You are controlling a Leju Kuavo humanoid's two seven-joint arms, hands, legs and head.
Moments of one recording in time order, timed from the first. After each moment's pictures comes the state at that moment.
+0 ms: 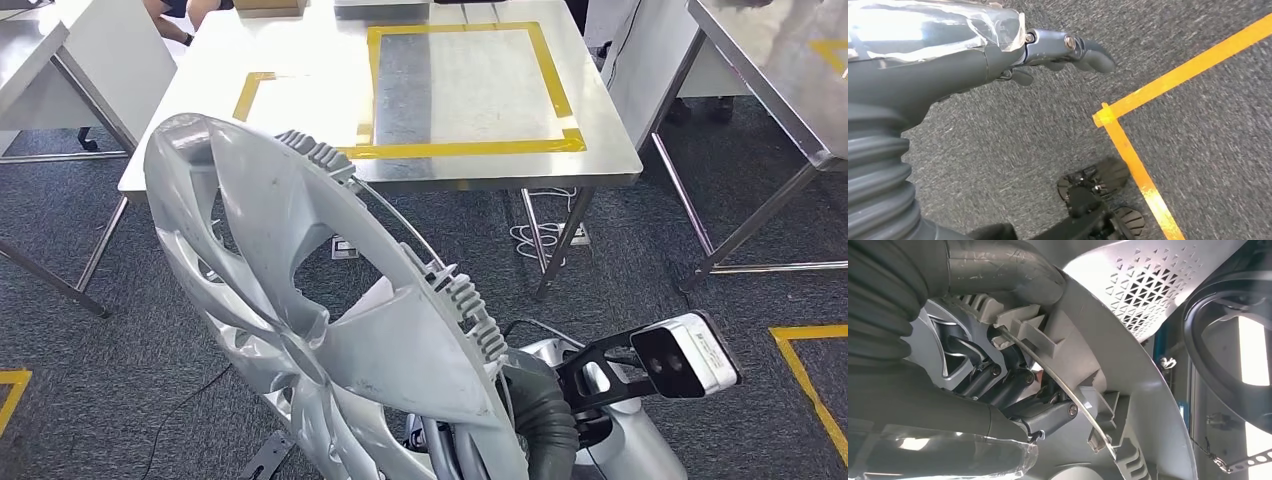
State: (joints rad) left arm -0.12 0.06 -0.56 -0.31 0.18 0.13 -0.09; right arm -0.29 -0.11 0.74 -1.79 -0.88 1.00 -0.16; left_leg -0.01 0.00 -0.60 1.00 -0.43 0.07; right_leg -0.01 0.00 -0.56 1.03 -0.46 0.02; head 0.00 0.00
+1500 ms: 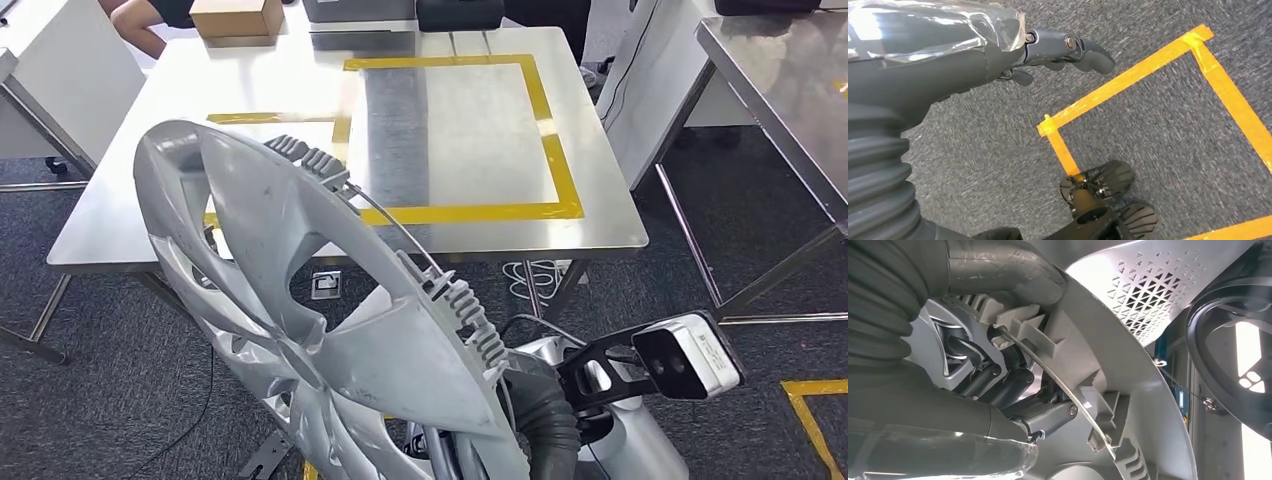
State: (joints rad) left arm -0.12 0.05 -0.55 -0.30 0.16 0.12 -0.09; right arm -0.32 -0.11 0.75 -1.78 -0.89 1.02 -0.16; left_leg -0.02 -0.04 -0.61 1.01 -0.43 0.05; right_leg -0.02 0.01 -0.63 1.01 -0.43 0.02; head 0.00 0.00
